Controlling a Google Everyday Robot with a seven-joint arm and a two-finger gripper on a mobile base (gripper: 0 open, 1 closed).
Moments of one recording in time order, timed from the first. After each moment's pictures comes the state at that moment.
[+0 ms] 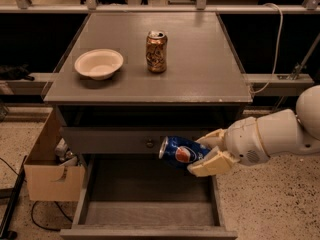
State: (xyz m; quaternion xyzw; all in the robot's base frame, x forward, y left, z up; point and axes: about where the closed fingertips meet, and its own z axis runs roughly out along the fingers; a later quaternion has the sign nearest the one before) arm 0.425 -0.095 0.787 -0.52 0.73 0.30 0.32
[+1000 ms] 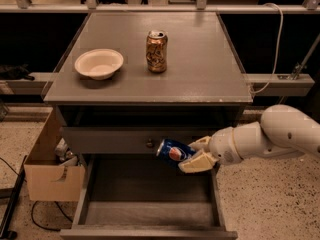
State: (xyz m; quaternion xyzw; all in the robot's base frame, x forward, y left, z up) arm 0.483 -0.089 0.689 -0.47 0.76 0.32 0.31
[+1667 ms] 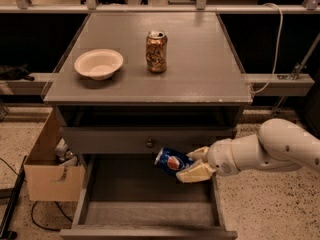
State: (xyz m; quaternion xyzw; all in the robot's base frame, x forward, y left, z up) arm 0.466 -0.082 0.664 -0.46 0.77 0.34 0.30
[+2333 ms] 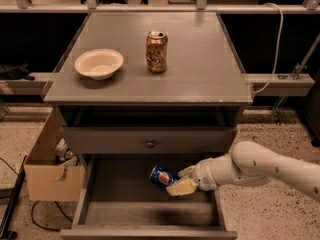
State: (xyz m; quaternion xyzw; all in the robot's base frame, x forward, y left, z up) arm 0.475 -0.062 0.543 -0.40 0.81 0.36 0.25
